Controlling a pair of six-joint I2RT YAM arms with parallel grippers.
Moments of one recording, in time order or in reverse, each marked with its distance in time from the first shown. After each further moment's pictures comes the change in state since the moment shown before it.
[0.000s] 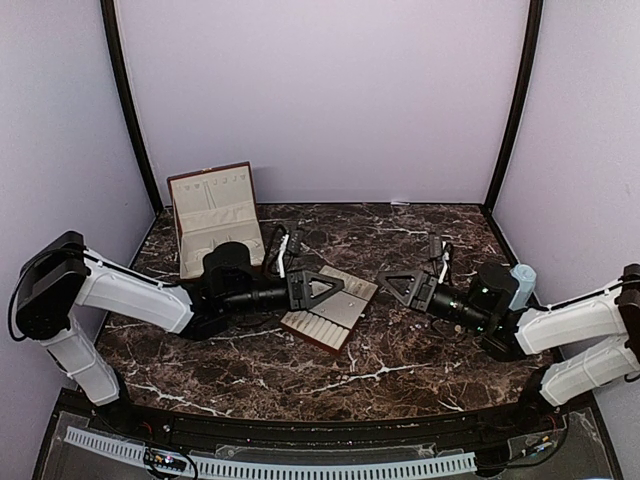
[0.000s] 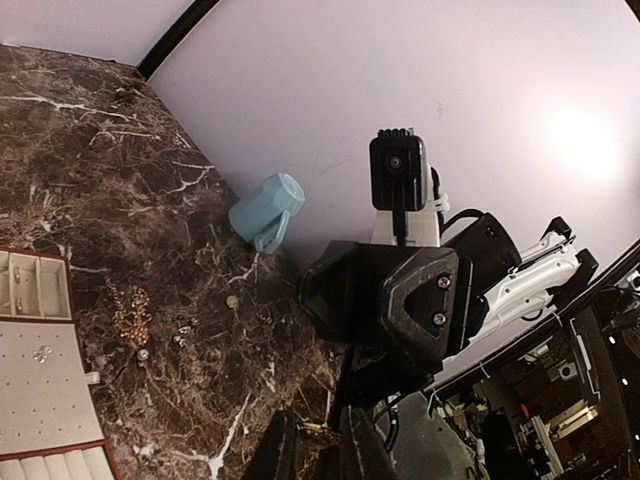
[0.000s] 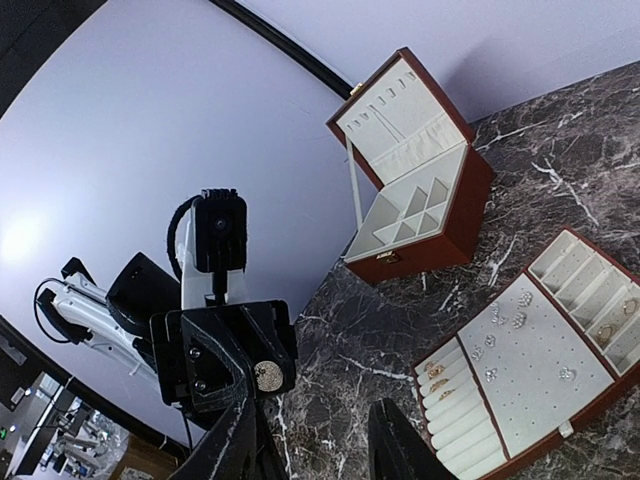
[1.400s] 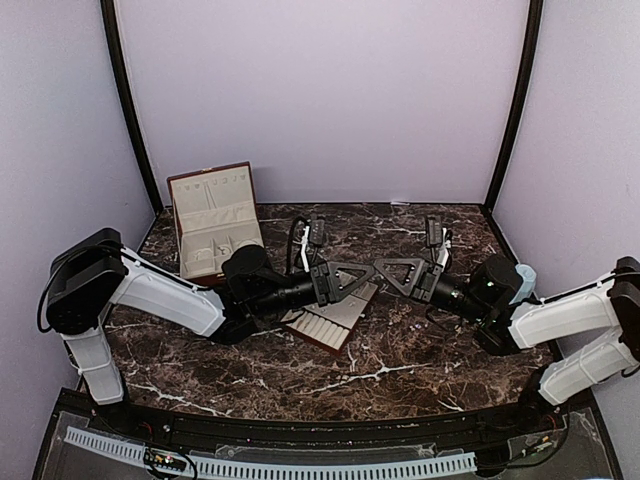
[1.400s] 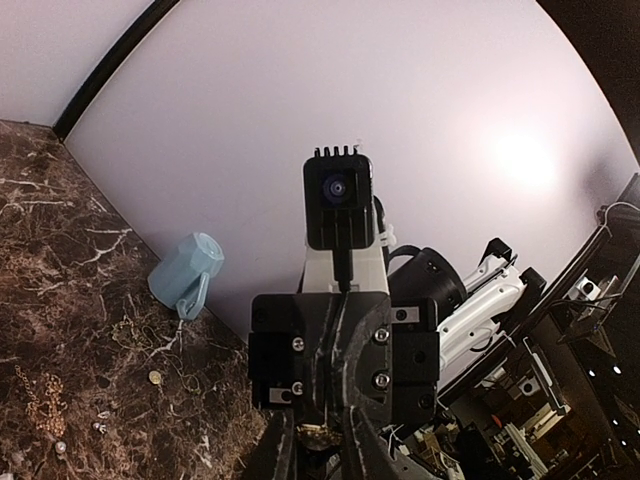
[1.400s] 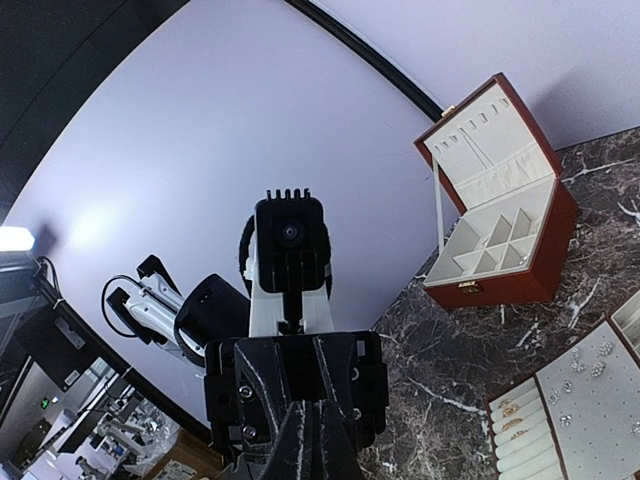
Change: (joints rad) left arm -0.077 0.161 0.146 0.237 -0.031 -0.035; right arm -0.004 0.043 0.056 0.168 -0.114 0.059
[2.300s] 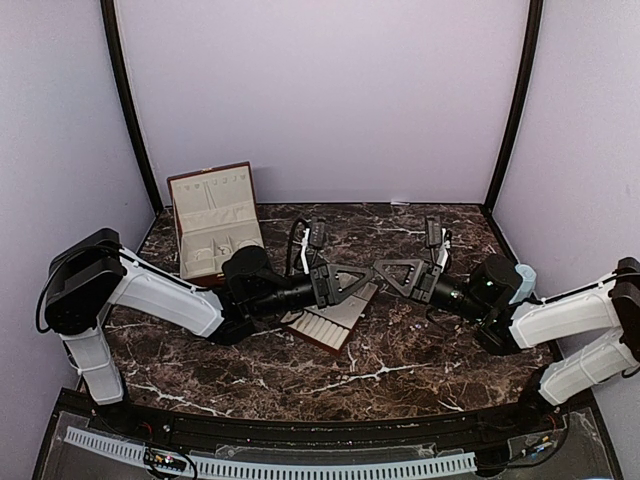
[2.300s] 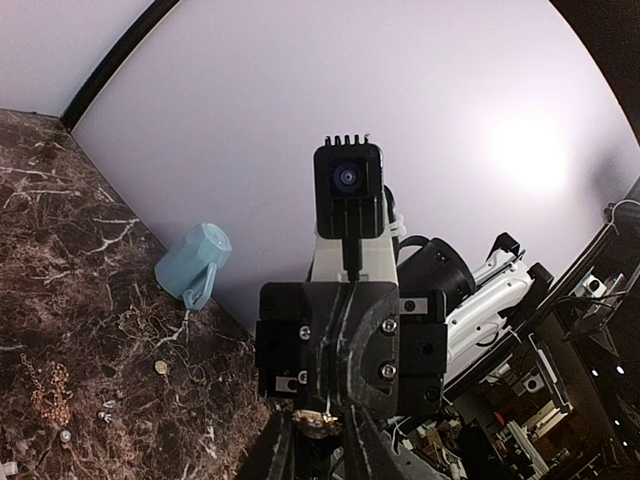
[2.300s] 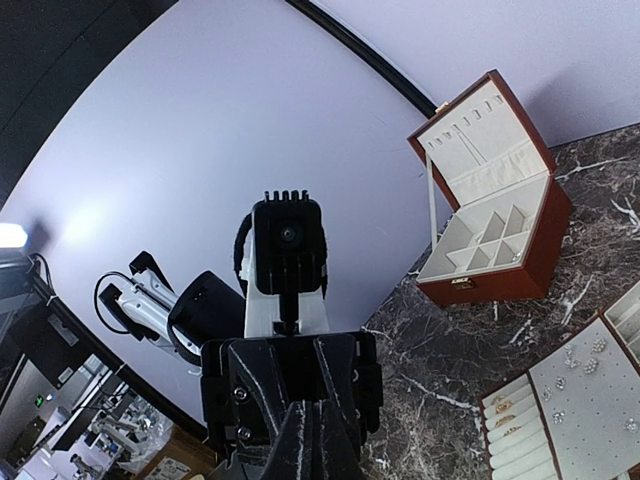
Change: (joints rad) left arm 0.000 -0.008 -0.011 -0.026 0.000 0.005; right arm -0.002 -0.008 0.001 -0.029 0.000 -0.016
